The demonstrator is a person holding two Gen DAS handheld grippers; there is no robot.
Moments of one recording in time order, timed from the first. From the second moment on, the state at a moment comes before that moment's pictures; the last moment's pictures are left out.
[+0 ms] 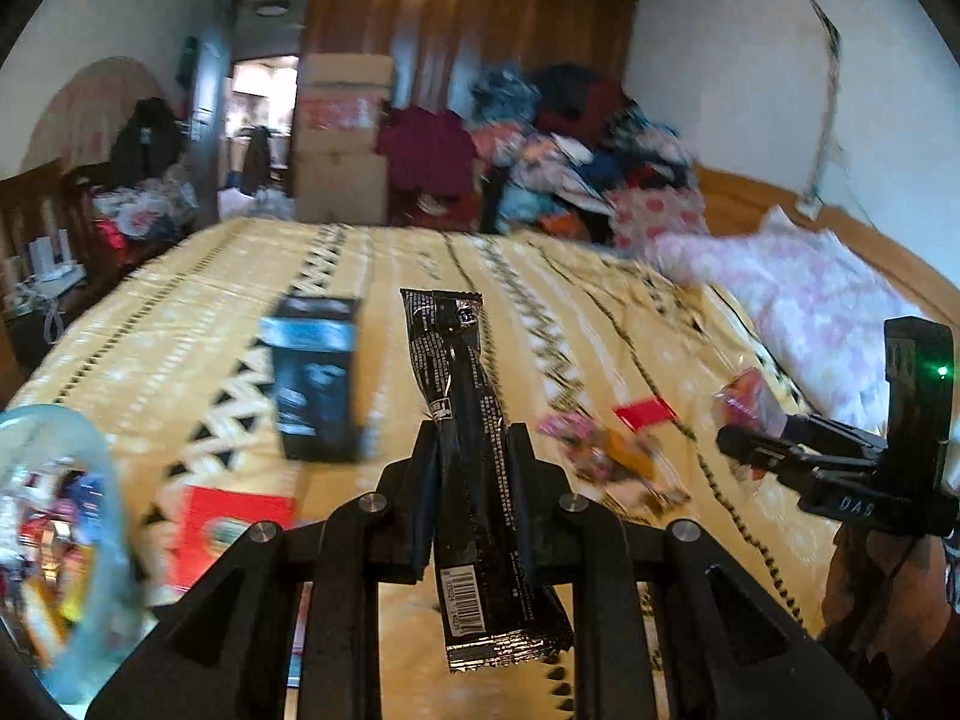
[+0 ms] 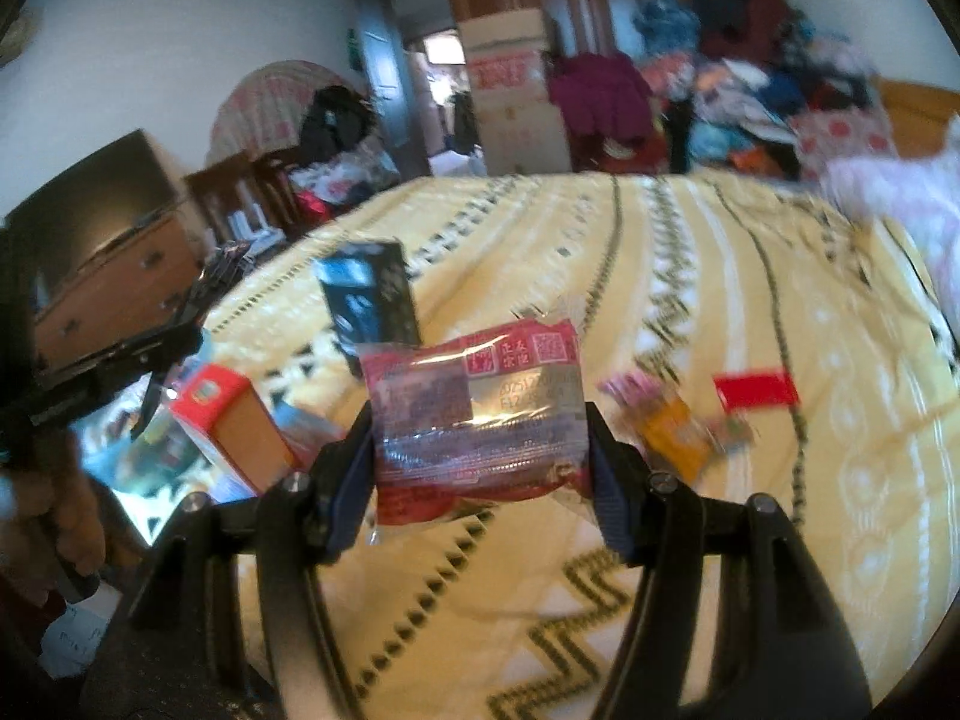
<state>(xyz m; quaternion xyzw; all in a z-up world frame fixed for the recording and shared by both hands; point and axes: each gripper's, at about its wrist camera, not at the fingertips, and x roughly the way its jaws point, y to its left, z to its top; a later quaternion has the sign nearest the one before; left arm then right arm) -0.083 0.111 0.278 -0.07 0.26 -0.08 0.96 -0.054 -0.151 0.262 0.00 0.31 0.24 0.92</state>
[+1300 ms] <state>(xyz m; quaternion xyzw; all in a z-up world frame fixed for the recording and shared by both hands) -0.199 0.485 0.253 -0.22 0.26 0.18 0.92 -0.064 0.278 0.312 -0.10 0.36 0.55 0.74</state>
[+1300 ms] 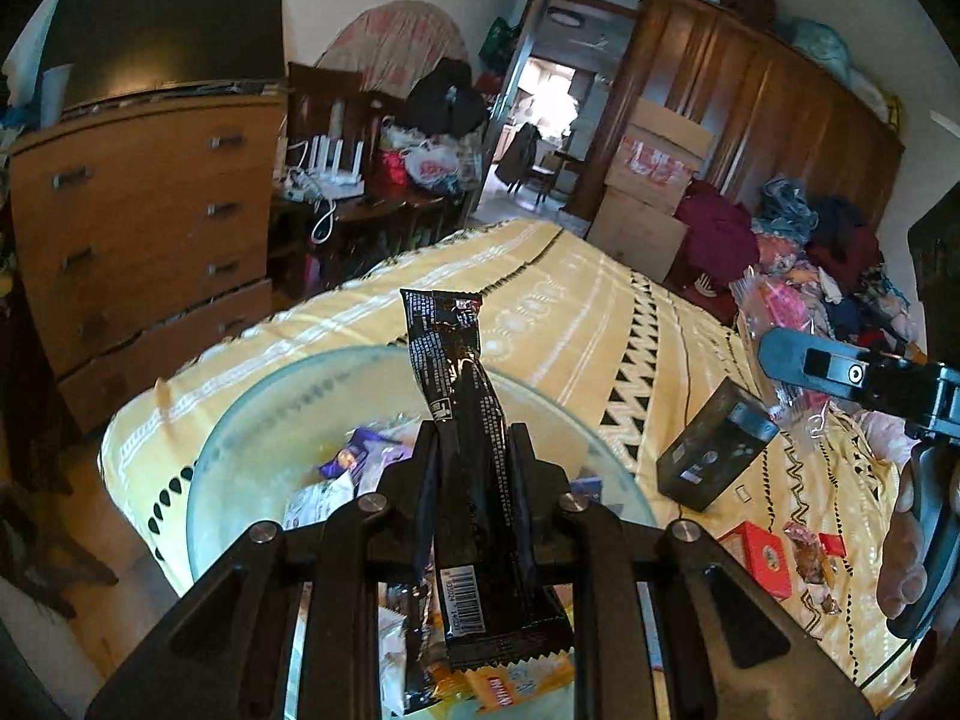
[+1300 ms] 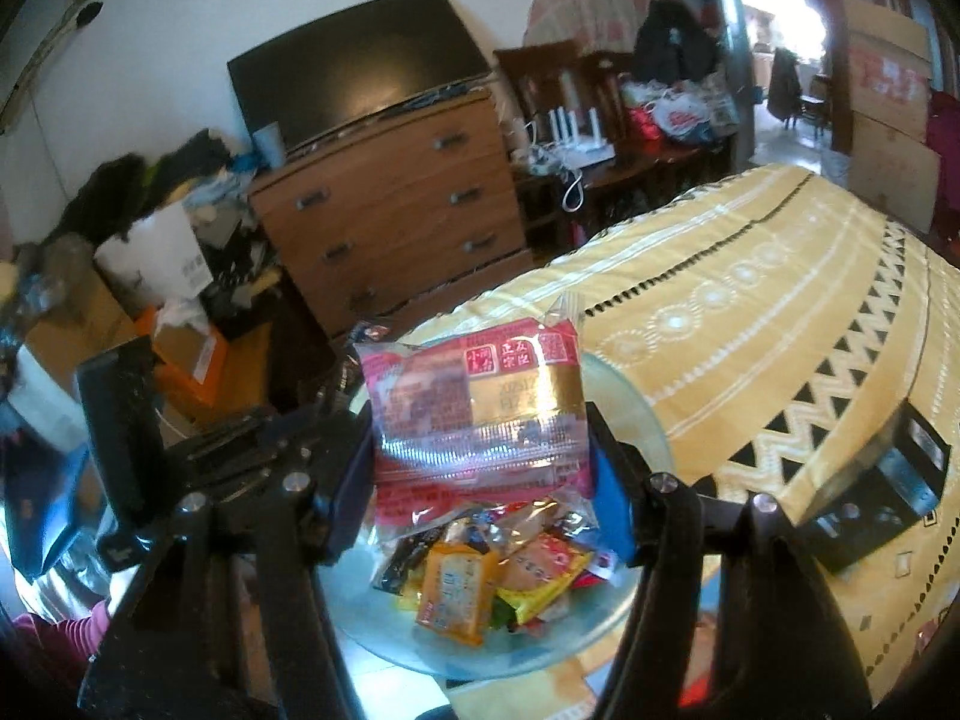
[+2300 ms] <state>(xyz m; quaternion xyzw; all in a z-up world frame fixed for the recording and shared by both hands) -0.192 0.487 0.217 -0.24 0.29 0.18 0.91 -0.072 0.310 0.287 -0.12 0.39 0.54 0.74</state>
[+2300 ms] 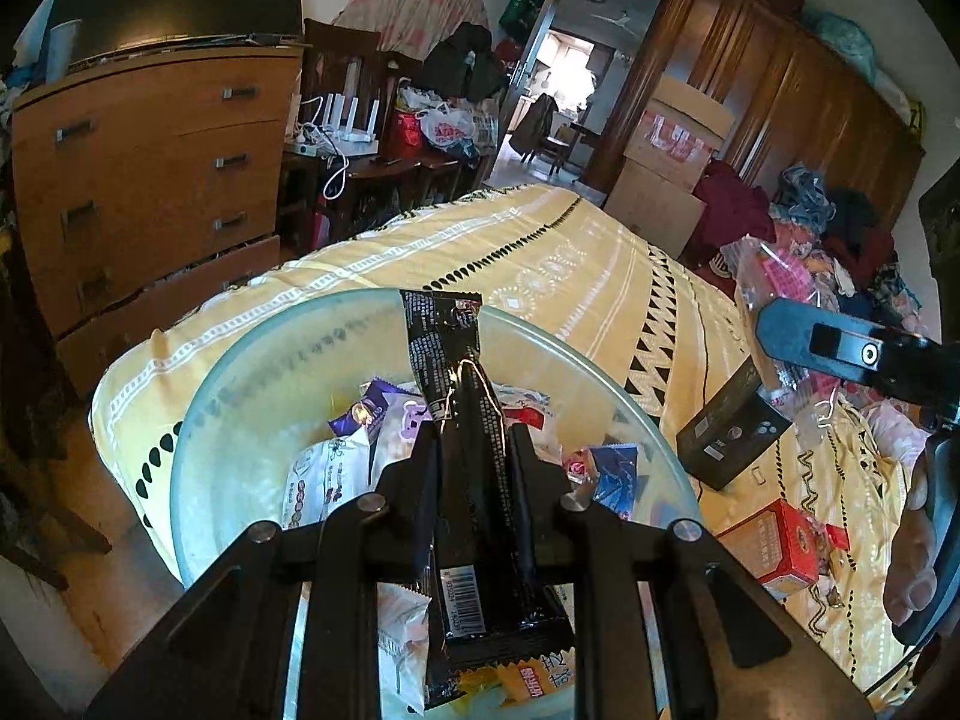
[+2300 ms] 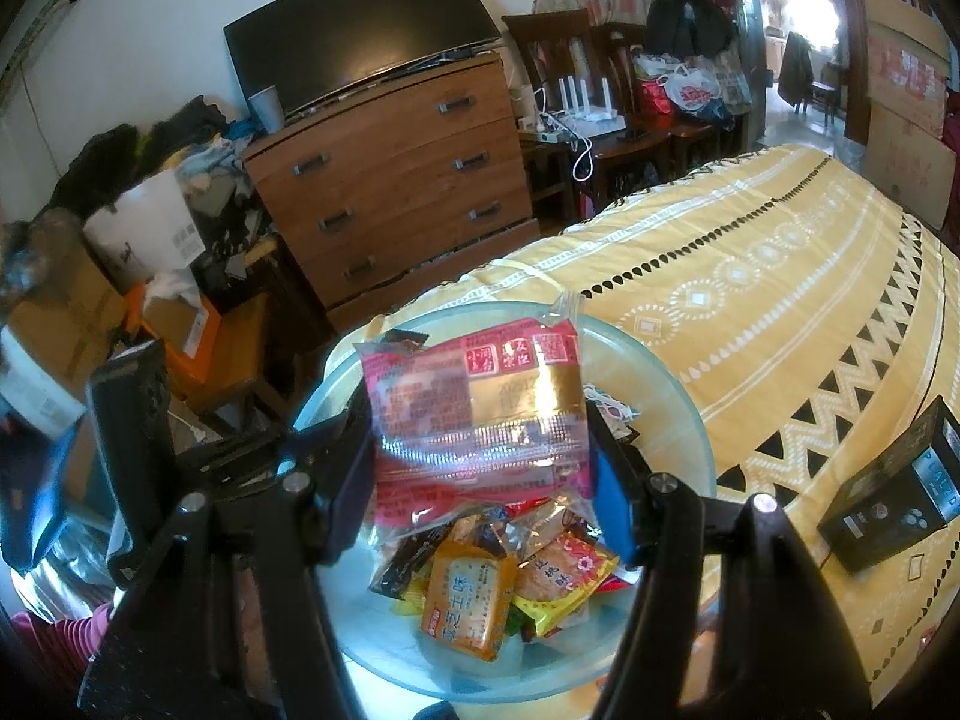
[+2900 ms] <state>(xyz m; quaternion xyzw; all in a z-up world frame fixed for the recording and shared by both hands) -0.193 0.483 0.209 -0.24 0.30 0.21 0.90 -0.075 0.309 0.281 -0.13 0.39 0.53 0.74</state>
